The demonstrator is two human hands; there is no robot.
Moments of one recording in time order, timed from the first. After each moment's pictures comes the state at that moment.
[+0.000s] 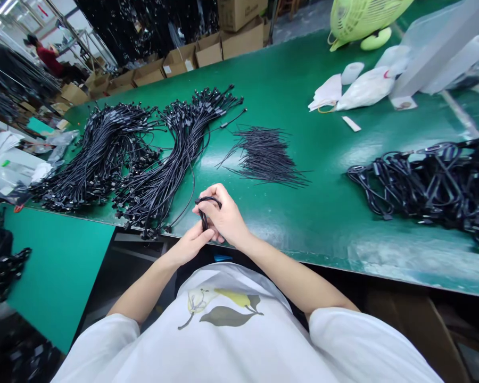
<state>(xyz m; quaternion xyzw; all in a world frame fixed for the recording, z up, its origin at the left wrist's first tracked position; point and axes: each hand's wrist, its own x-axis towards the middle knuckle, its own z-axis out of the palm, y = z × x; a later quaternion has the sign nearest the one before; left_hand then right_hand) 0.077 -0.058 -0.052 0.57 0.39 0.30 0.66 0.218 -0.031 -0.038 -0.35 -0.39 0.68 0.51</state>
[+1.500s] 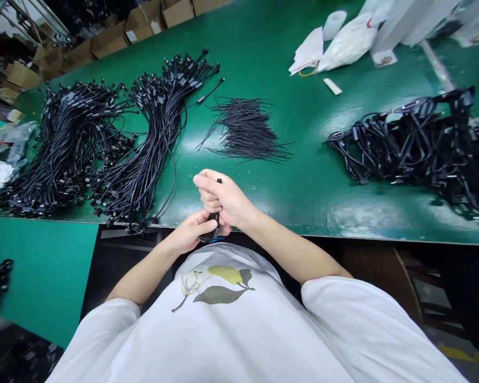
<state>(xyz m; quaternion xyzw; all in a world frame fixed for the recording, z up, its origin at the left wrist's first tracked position) 0.108 -0.056 -0.053 0.36 0.36 0.23 0.83 0.252 -0.026 -0.028 -0.27 -0.30 0.78 0.48</state>
